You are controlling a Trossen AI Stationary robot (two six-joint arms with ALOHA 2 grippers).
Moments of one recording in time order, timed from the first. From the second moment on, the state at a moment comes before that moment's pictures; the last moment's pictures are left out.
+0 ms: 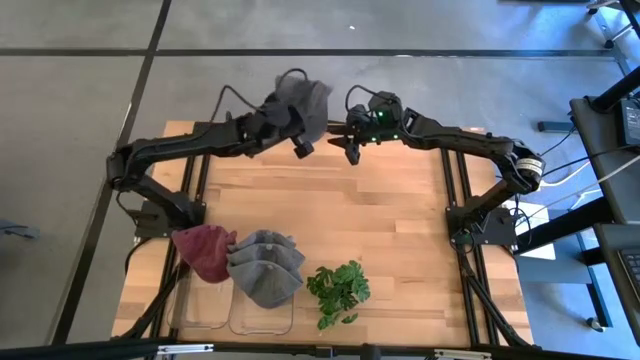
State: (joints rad) left arm 0.34 1.44 1.29 -0.26 -0.48 0.22; right arm -0.50 1.56 1.21 -0.09 -0.32 -0.01
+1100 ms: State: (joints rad) left arm 0.23 1.39 1.29 0.11 -0.60 0.31; right arm -0.49 1.56 1.22 0.26 -0.58 0.12
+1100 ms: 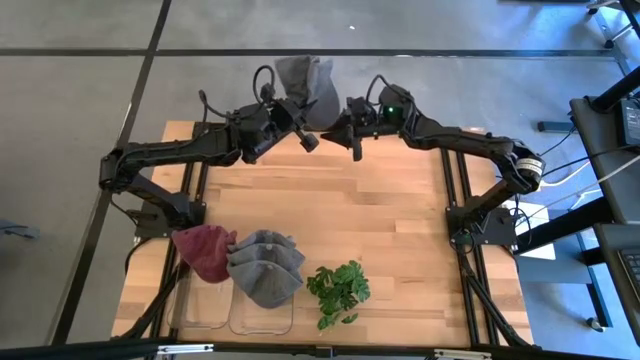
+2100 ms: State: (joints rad) left arm 0.12 1.28 1.29 0.02 -0.69 0.43; right arm -0.47 1.53 1.22 0.13 -0.34 0.11
